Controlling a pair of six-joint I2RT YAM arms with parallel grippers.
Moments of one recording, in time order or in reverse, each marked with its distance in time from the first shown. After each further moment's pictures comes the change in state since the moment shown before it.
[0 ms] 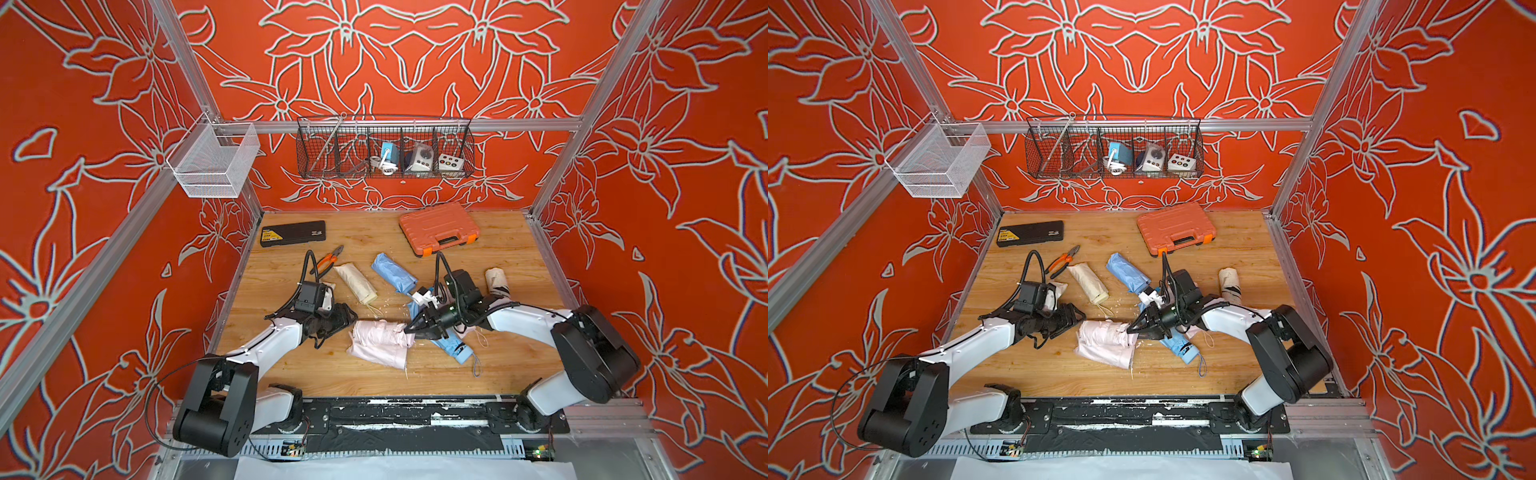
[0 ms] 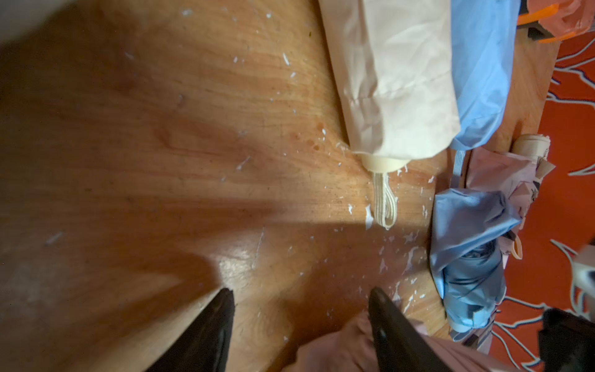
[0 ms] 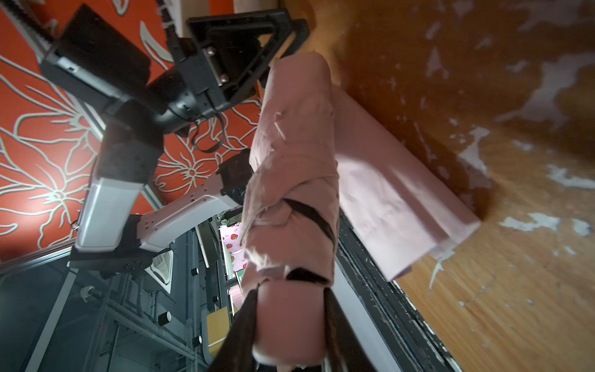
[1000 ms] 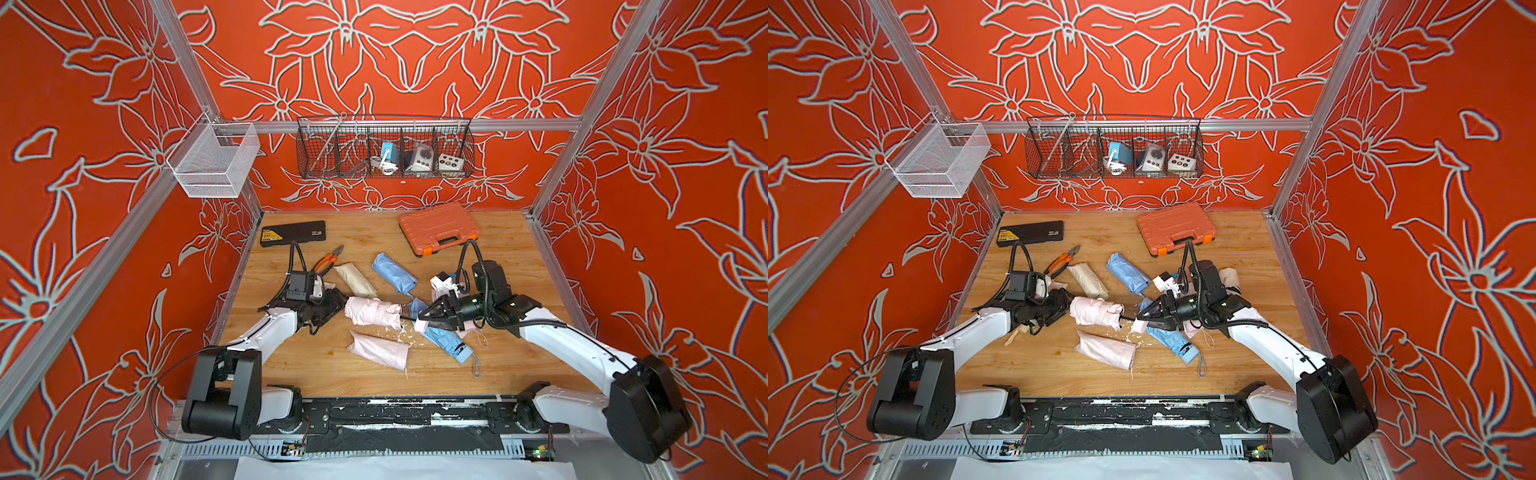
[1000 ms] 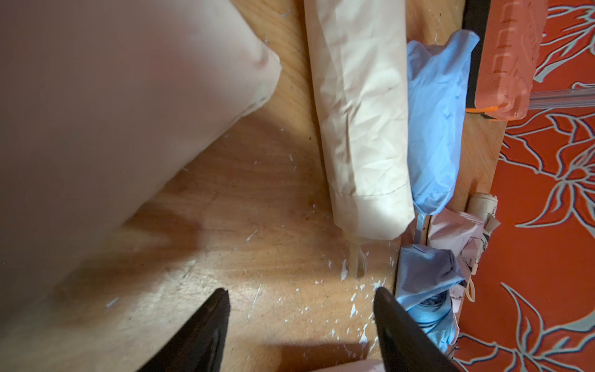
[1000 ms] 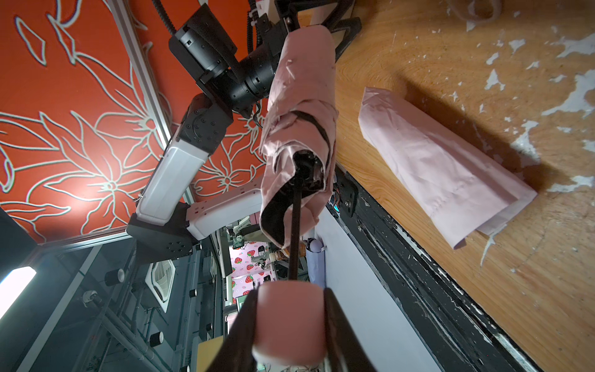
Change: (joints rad) left arm 0.126 0.068 0.090 0.031 0.050 -0.054; right arm -0.087 -0.359 0.026 -0.102 -0.005 0.130
